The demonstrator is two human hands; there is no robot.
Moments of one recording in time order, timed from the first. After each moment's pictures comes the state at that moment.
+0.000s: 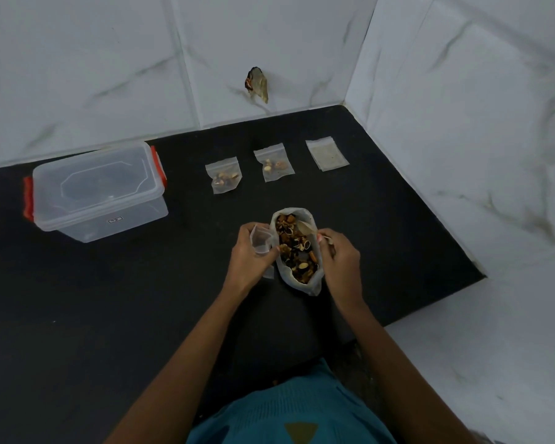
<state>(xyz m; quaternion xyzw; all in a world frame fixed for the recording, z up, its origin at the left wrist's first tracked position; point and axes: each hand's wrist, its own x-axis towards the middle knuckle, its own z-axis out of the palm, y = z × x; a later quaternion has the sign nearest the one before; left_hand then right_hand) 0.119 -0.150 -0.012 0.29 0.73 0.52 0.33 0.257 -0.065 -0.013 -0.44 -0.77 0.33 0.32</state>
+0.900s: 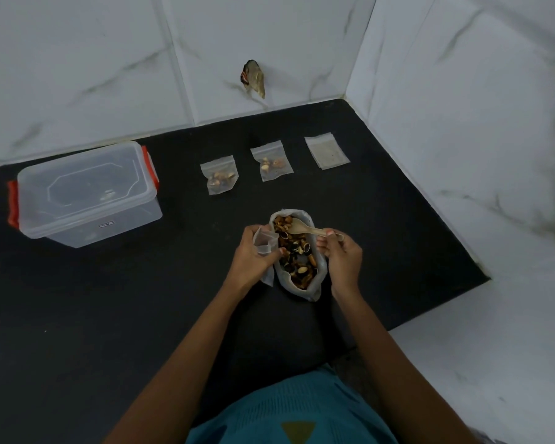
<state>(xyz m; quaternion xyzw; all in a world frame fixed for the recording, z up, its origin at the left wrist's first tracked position) 0.112 -0.133 -0.024 0.27 0.71 0.52 0.40 0.239 -0.044 -0.021 -0.56 -0.50 0.55 0.37</state>
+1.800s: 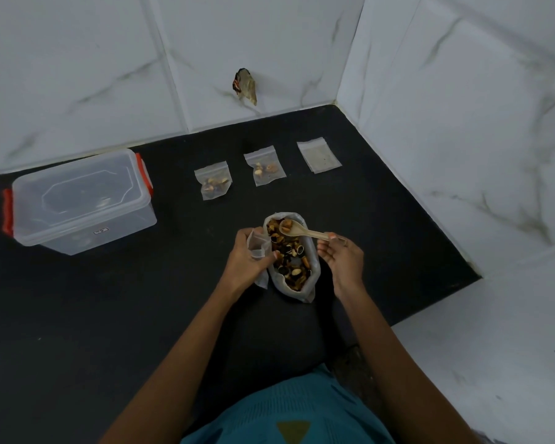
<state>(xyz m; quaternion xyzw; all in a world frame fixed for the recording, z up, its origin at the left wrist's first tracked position) 0.113 -0.134 -0.023 0.29 0.70 0.51 0.40 0.250 -0.037 -0.006 -0.55 -0.33 0.67 0.38</state>
